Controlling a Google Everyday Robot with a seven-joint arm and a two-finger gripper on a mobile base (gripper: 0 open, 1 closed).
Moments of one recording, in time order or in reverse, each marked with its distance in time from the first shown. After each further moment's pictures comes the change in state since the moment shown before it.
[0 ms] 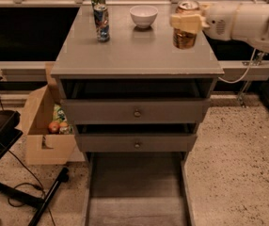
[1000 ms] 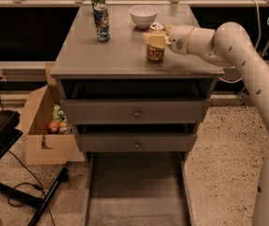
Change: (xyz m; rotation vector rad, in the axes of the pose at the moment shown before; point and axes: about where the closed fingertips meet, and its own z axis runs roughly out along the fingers) arm 0.088 -0.041 0.128 -0.044 -0.020 0.078
